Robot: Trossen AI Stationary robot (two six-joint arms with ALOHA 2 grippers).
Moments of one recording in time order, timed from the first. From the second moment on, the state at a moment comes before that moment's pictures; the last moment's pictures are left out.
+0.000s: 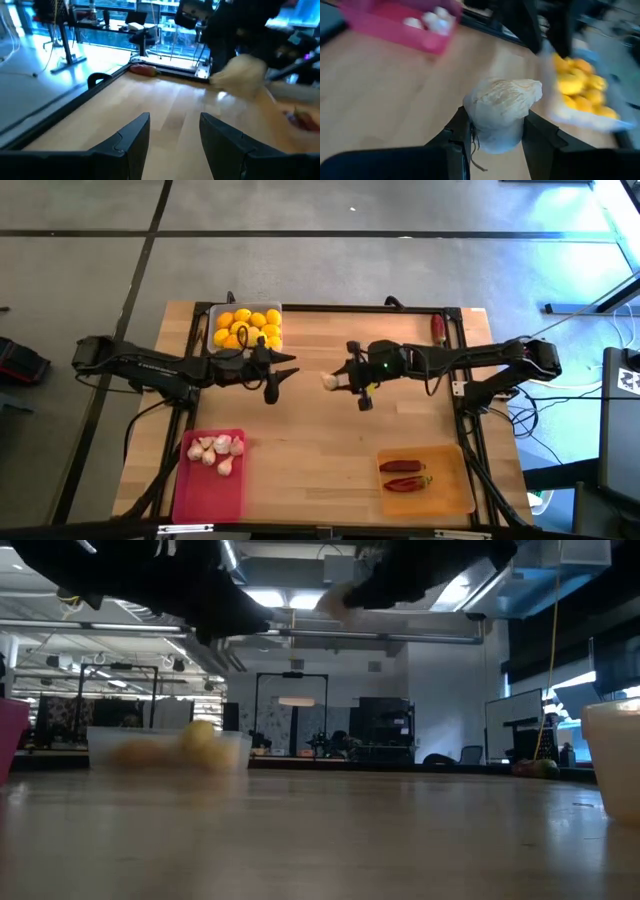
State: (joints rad) left arm 0.05 1.10 0.45 0.50 -0.27 -0.12; right arm -0.04 1.42 1.02 -0.06 -0.08 -0.35
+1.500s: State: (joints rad) left arm -0.11 1.37 0.58 0.58 -0.27 0.67; right arm -0.03 1.56 1.02 0.13 -0.25 0.07
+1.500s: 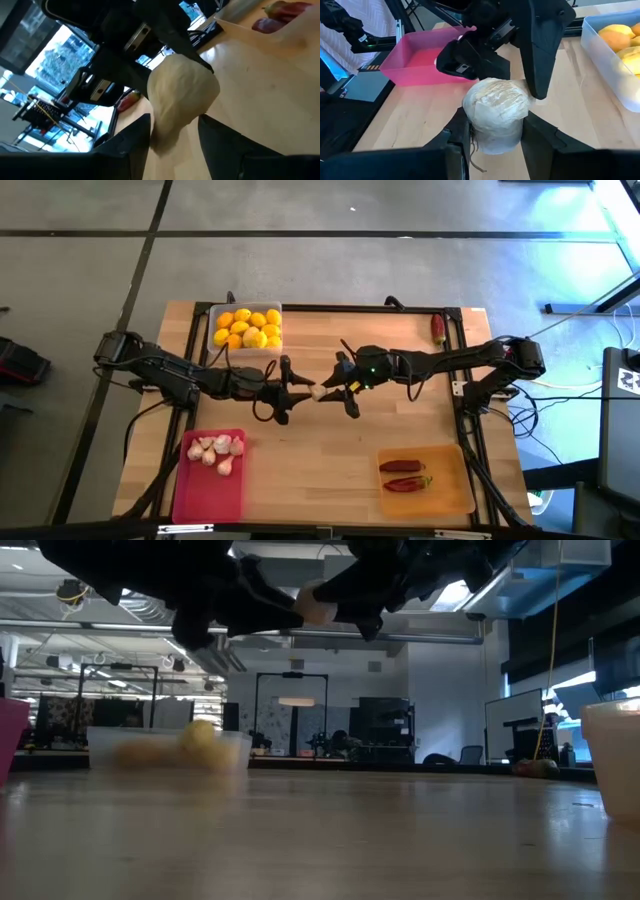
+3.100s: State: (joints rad) left arm -0.15 1.06 0.58 0.13 -0.29 0.08; right arm -0.03 1.39 1.02 -0.32 0.23 -0.06
